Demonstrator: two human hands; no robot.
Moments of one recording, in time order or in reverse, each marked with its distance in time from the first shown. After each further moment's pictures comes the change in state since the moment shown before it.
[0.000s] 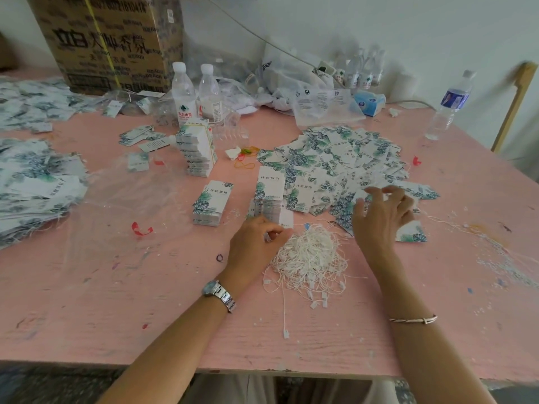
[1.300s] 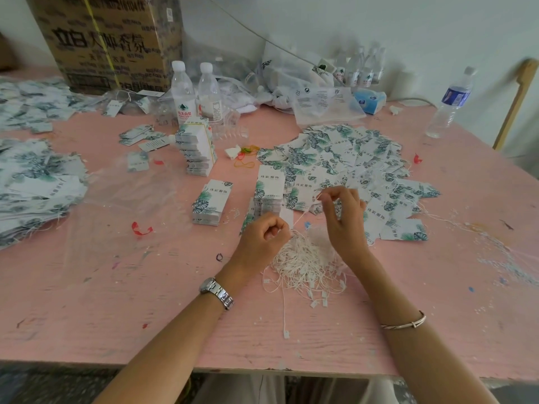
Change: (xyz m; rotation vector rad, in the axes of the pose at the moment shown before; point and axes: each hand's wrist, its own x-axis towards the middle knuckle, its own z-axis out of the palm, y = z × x) left_hand 0.000 0.012 -0.004 -0.389 -0.156 -0.030; right_hand -0.032 -0.034 0.006 0.639 -0.114 -0.336
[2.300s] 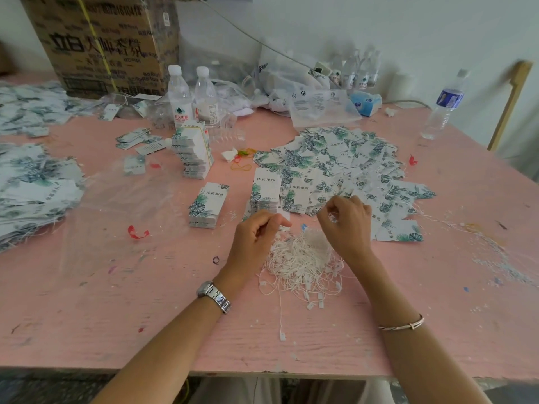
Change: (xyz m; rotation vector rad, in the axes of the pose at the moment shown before) left_hand 0.002 -0.002 0.001 -0.026 0.165 0.171; right_hand 0.003 0.004 -0.012 -0.341 -0.047 0.061
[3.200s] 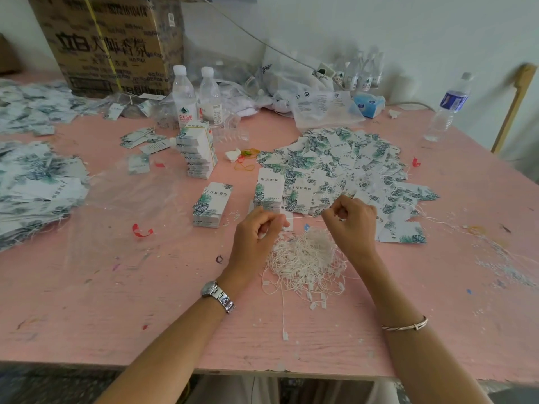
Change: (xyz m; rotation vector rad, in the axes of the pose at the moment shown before) left_hand -0.002 0.005 -0.003 0.067 0.053 -0.029; right_hand 0.000 -0.008 -0.008 0.193 0.009 0.103
